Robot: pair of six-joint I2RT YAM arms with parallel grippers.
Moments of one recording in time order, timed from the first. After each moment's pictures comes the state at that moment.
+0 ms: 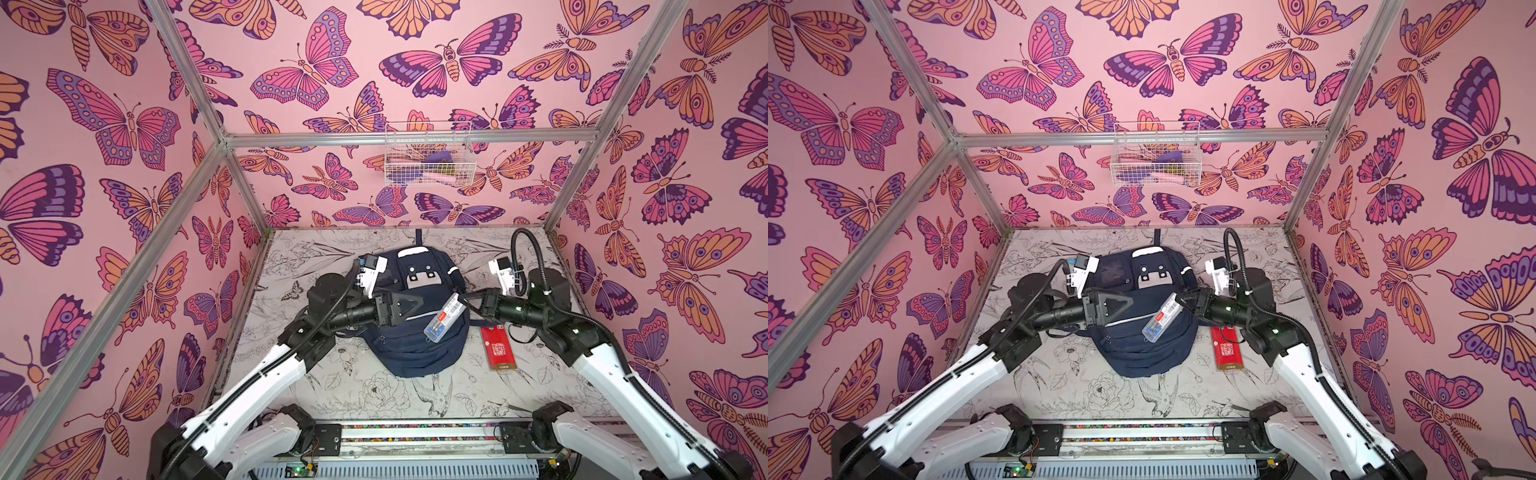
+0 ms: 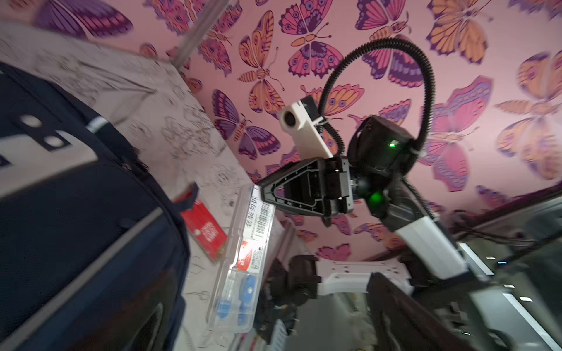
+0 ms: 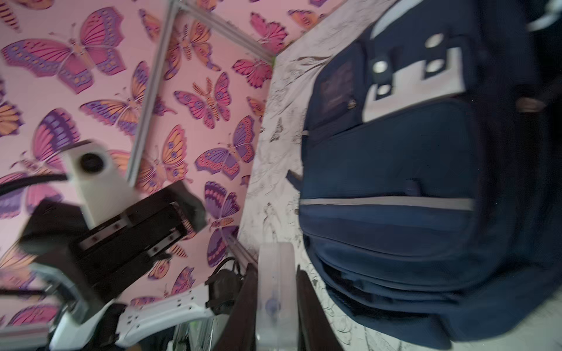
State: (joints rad) left arm -0.65 1.01 0.89 -0.11 0.50 -0.60; right arm 0.38 0.90 0.86 -0.45 -0.52 0.83
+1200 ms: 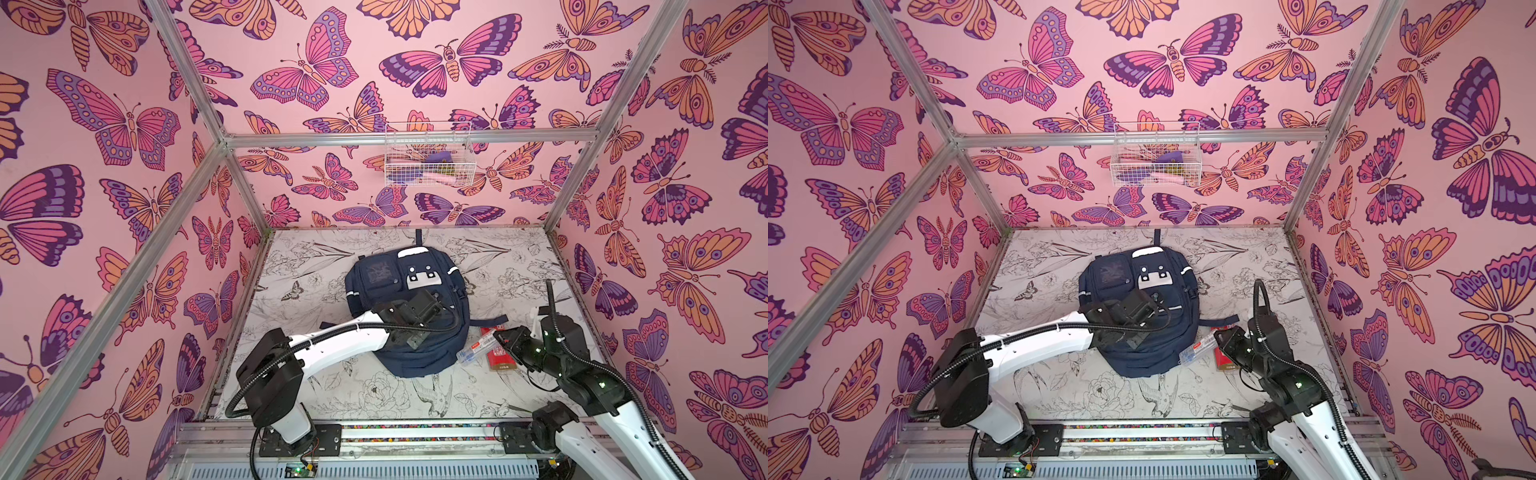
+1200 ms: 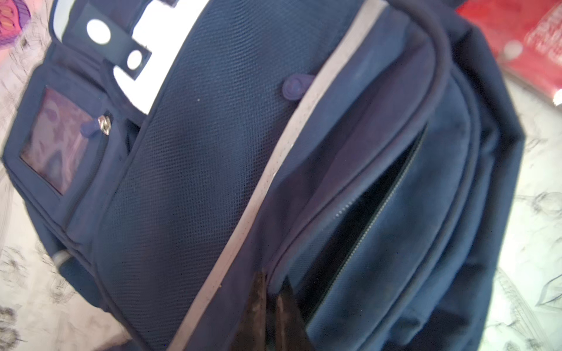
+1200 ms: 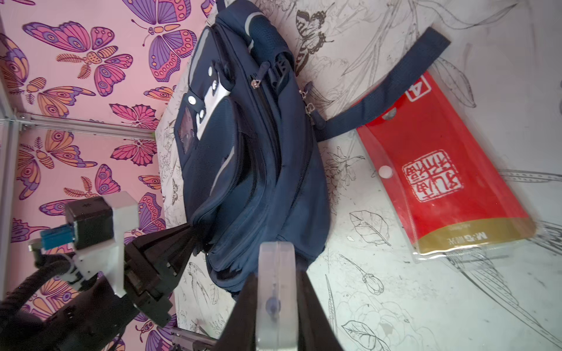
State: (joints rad) left arm -0.96 1.61 1.19 -0.63 -0.28 -0.08; right arm 0.38 0.55 0.62 -0.71 -0.16 1.07
